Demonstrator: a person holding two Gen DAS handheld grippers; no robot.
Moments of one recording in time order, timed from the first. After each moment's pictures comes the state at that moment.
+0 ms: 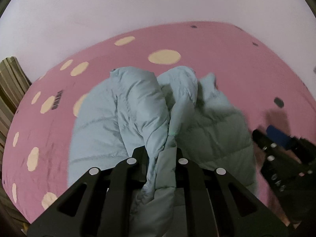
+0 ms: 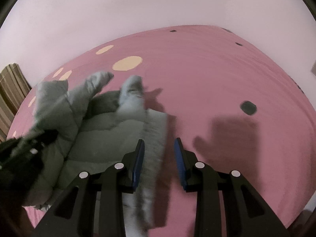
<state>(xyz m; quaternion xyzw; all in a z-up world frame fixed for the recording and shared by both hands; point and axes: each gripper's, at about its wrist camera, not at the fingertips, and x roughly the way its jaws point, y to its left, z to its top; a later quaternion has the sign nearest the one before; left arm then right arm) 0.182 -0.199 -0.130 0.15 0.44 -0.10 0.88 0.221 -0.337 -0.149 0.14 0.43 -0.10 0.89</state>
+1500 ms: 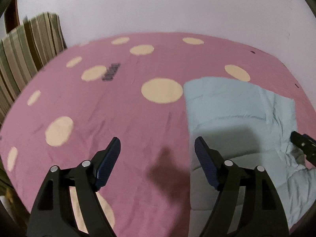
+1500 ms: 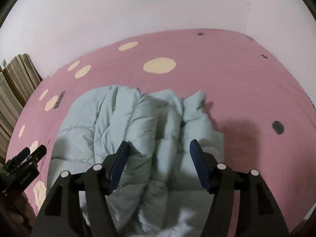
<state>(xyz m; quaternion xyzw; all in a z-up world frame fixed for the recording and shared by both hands) 0.212 -0.024 -0.120 0.02 0.43 0.02 0.90 0.266 -0.262 -0.127 0.12 0.44 -0.05 0.89</state>
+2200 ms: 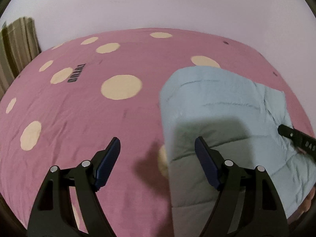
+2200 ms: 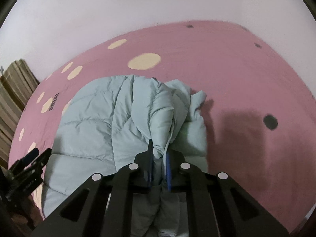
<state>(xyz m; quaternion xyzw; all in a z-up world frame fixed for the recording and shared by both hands) 0.205 -0.088 -0.133 0.04 0.43 -0.07 0.90 0.253 -0.317 -0.137 0.16 0.45 -0.06 0.88</state>
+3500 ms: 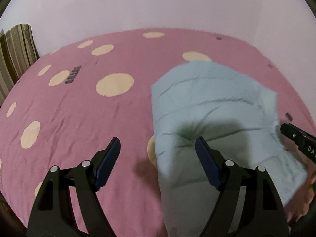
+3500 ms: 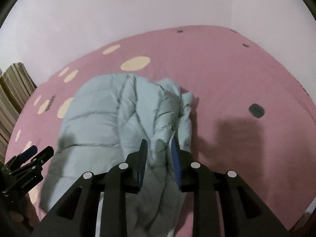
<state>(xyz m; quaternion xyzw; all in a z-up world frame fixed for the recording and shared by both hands) 0.177 -0.096 -0.129 0.04 0.42 -0.08 0.90 0.213 -0.315 -0.134 0.14 0.42 -0.08 0.89</state>
